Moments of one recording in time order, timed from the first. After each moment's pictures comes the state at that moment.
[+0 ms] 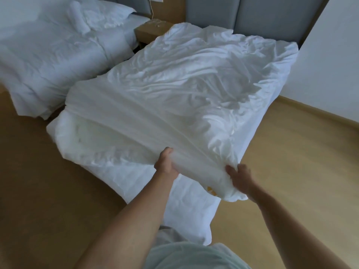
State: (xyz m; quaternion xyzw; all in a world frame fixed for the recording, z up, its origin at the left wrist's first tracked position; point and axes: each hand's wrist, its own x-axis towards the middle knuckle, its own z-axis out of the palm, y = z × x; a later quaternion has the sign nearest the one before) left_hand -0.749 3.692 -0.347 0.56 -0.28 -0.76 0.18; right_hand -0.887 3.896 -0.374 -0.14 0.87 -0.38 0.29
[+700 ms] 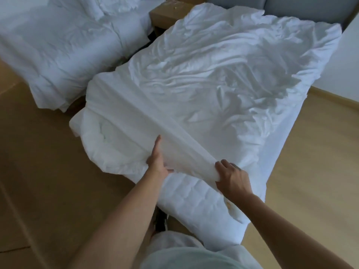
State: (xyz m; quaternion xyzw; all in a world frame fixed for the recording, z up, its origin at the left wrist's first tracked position) left_hand -0.658 3.527 -0.343 0.62 -0.25 -0.72 0.17; right_hand -0.780 3.743 -0.371 -0.51 0.84 -0.17 0.02
